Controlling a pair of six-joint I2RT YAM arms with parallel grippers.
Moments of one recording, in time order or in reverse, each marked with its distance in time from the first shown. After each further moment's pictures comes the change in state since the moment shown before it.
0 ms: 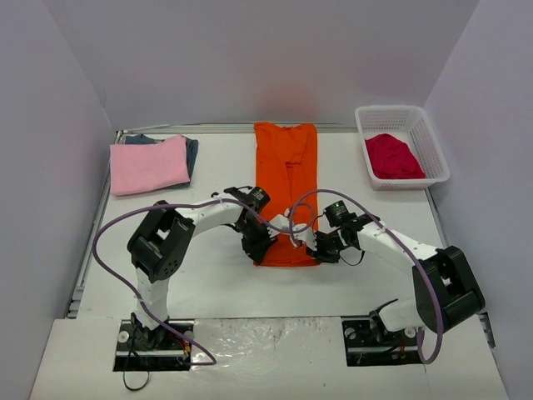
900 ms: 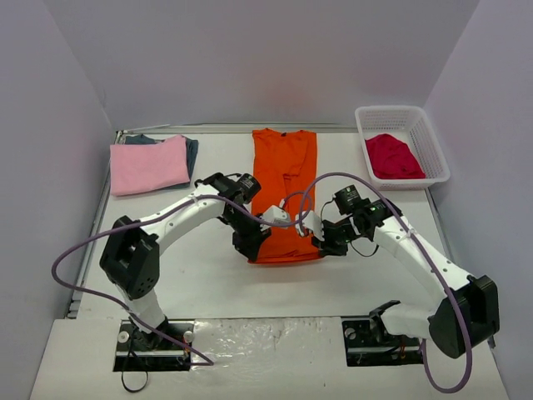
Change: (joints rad) left arm 0.006 -0.201 0.095 -0.311 0.081 0.094; right arm 0.000 -0.163 0.246 -0.382 -0.053 0.018
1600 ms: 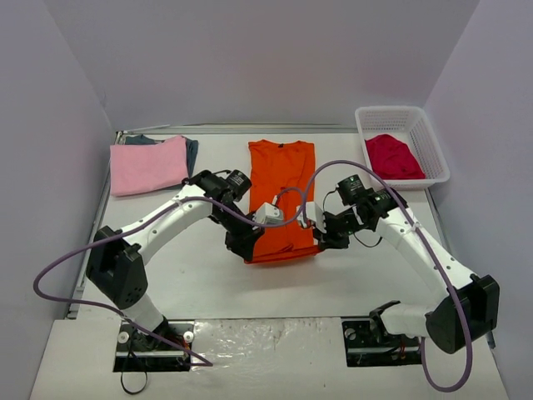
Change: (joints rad) left arm 0.019 -0.113 -0.006 -0.081 0.060 0.043; right arm -0.021 0.016 0.134 -0.129 -0.063 -0.054
